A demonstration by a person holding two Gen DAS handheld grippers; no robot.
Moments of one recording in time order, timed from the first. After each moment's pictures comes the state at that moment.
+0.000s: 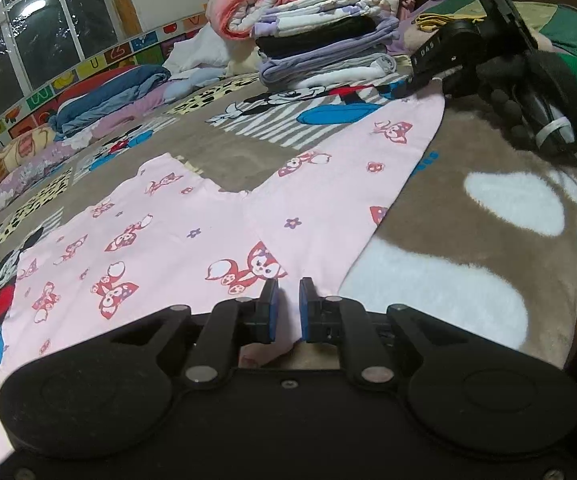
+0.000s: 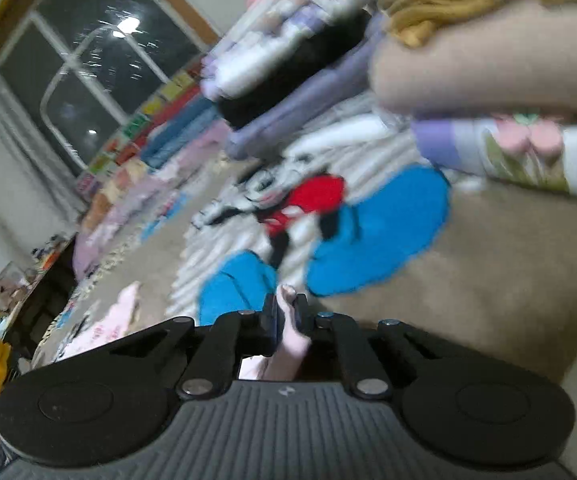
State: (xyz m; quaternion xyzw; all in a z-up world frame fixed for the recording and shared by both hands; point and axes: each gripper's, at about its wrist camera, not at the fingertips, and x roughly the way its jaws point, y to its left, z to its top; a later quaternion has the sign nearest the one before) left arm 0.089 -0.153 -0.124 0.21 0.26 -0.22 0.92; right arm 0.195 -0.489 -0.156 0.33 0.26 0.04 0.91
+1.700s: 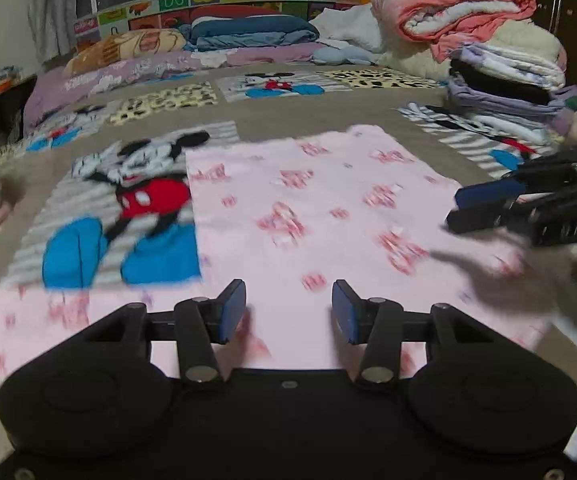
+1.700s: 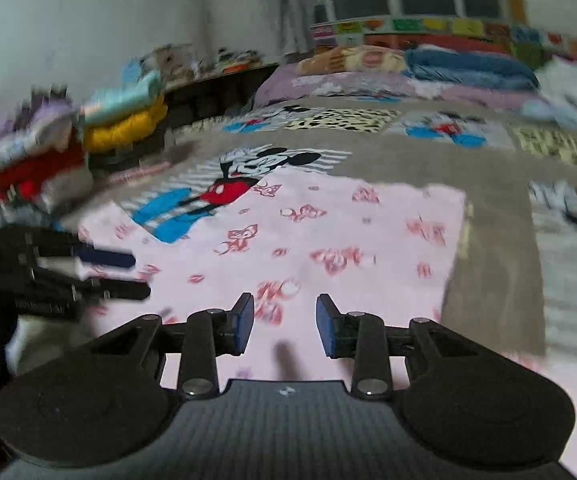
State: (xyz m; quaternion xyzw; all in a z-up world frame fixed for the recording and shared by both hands) left arm 0.156 0.042 -0.078 0.06 0.31 -0.10 0.94; right arm 0.193 -0.198 -0.084 -0.03 0.28 0.34 0.90
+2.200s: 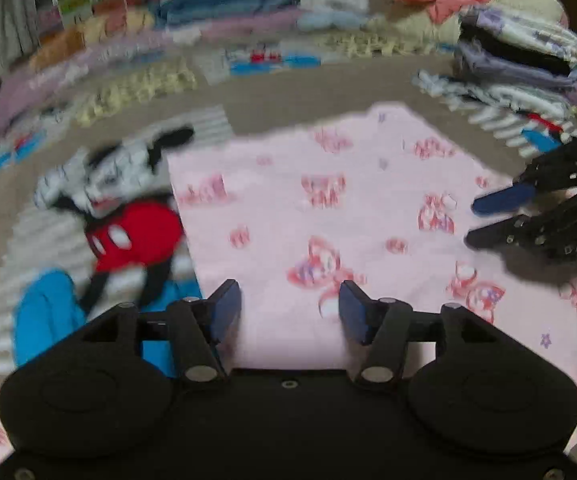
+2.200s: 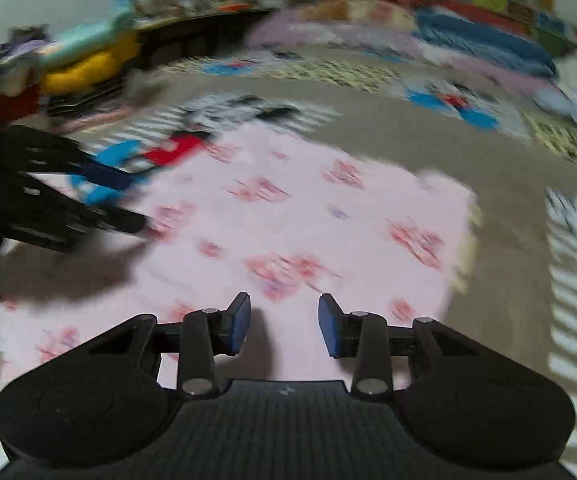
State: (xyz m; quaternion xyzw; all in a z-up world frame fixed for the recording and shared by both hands) left arm 0.235 0.052 -0.101 0.09 0.37 -0.11 0.92; right arm 0.268 -0.178 -0.107 -0.09 0.36 0.31 0.88
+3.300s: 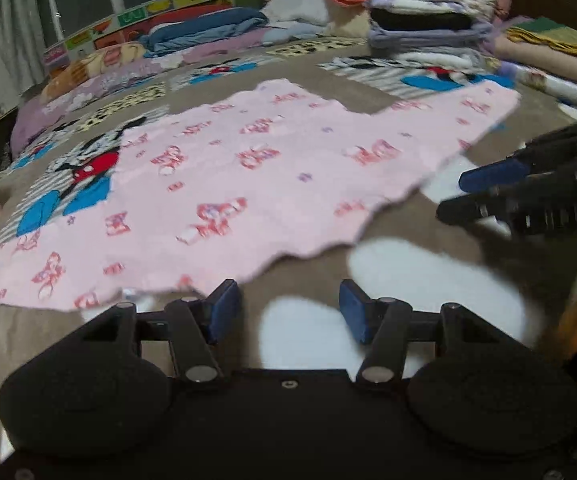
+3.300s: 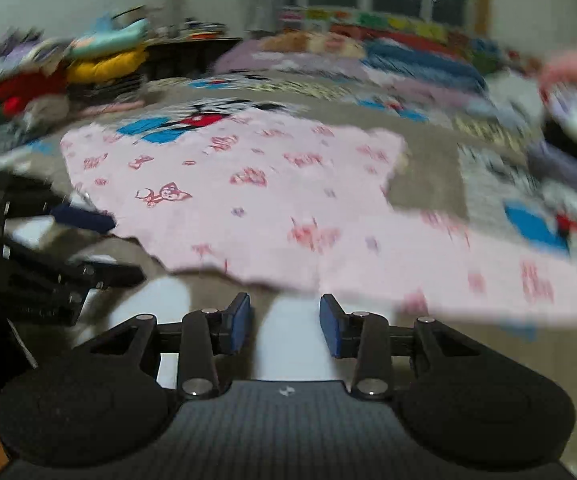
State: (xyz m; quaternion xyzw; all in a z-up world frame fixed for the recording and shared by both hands) left arm 0.023 -0.056 -0.122 0.13 0.32 -0.11 0.93; right arm 0.066 -0.235 -0.117 -0.04 0.31 0.23 0.92
